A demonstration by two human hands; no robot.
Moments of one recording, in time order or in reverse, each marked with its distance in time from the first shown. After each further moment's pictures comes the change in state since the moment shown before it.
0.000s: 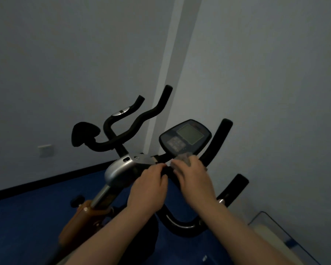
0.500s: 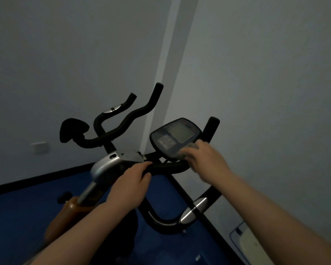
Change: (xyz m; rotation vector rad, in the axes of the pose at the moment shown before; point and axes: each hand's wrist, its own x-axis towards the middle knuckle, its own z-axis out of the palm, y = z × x) left_hand 0.001 0.000 -0.005 -0.038 -0.062 -0.056; right_hand 0.037 0.071 -0.049 -0.208 -0.162 -0.137
